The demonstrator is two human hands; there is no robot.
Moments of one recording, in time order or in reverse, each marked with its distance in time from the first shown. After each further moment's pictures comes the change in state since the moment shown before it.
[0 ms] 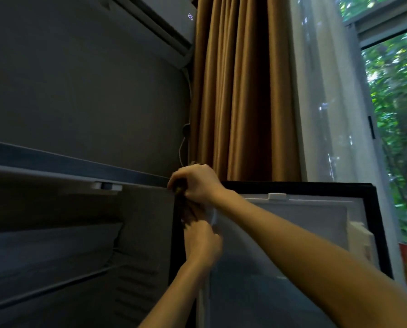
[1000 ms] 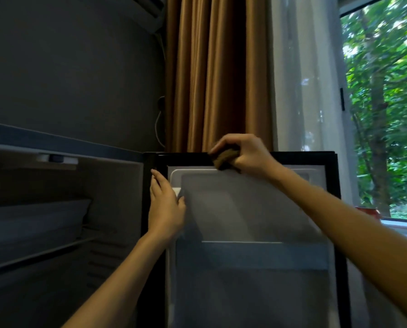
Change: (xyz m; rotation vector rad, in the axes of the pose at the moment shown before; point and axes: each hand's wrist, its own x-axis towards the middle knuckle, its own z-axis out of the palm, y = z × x) left_hand 0.001 -0.005 0.002 -0.054 0.092 0.136; right_hand -0.109 0.071 -0.079 0.235 0.150 0.251
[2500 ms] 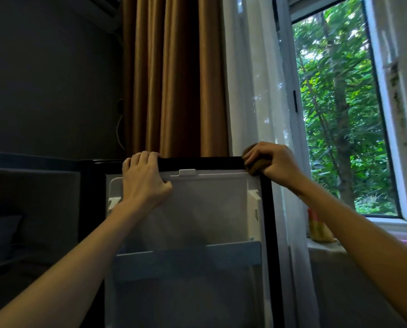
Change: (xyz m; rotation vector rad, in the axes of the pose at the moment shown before) left_hand 0.048 0.074 0.049 0.542 0.174 0.385; right_hand -0.094 0.095 -0.118 -0.154 0.213 0.095
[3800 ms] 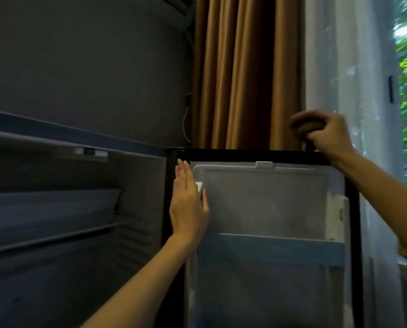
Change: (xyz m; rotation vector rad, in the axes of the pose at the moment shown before) left_hand -0.087 -0.059 0.003 -0.187 0.136 -0.177; right_hand 0.064 -0.059 0.054 0.269 0.157 0.110
